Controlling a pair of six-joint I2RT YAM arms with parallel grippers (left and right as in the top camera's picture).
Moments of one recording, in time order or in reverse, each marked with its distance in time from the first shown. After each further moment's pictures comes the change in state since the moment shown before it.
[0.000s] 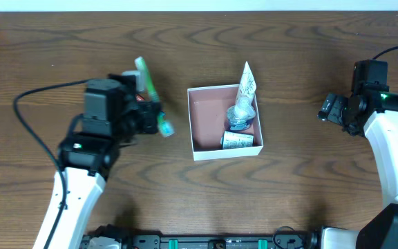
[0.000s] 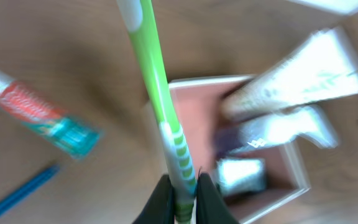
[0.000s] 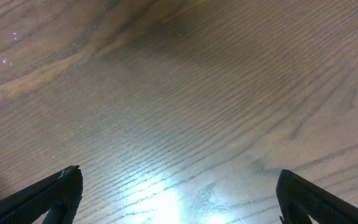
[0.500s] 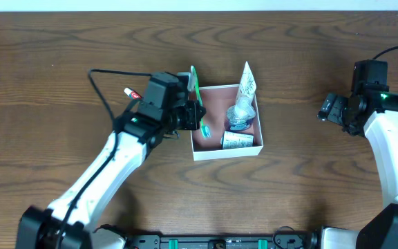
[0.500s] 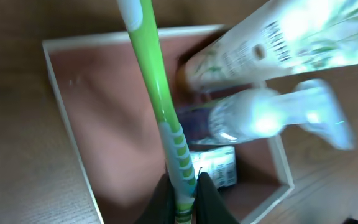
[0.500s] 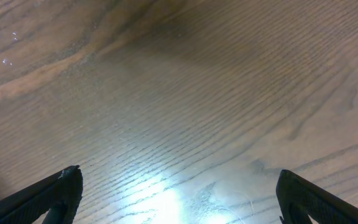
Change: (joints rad) left arm -0.205 0.322 0.002 0.176 0.018 -0.134; right arm 0.000 0.000 0.000 0.000 0.000 0.000
